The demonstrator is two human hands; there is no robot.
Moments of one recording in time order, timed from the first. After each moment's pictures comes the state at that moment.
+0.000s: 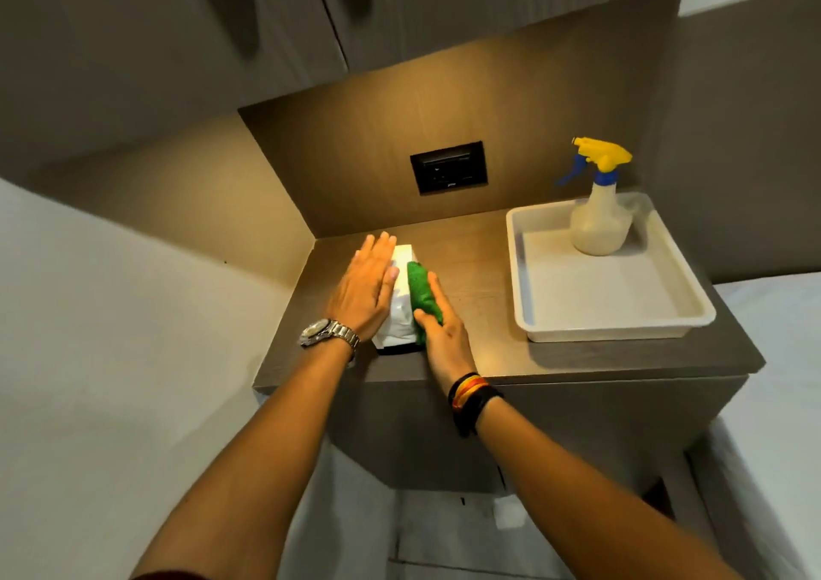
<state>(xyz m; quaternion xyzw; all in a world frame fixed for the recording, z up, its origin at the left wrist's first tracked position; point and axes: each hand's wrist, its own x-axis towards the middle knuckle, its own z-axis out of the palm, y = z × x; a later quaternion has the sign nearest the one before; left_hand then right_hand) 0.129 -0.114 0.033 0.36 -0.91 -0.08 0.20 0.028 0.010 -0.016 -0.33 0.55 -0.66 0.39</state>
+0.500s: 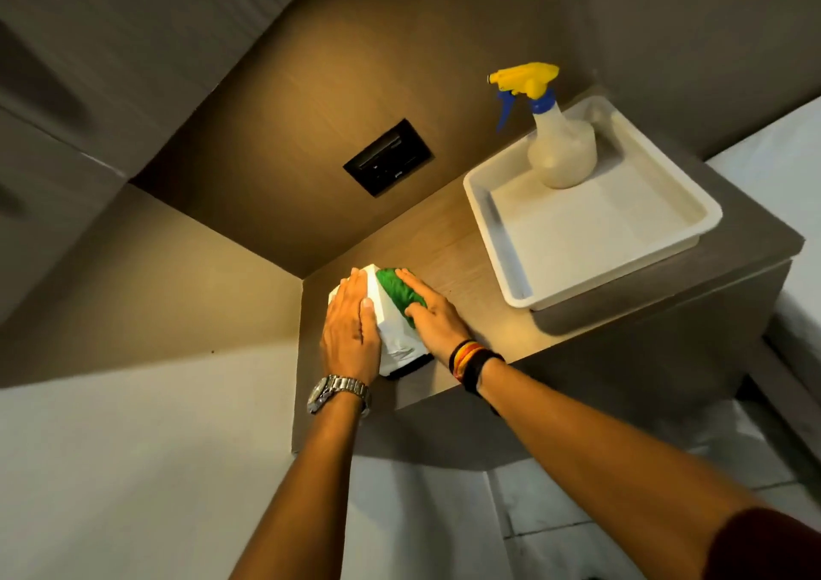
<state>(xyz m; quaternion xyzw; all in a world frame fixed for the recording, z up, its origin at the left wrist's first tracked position) 0.118 -0.122 0.007 0.40 -0.89 -0.04 0.21 -0.004 -0.038 -0.039 -0.30 0.51 -0.67 0.45</state>
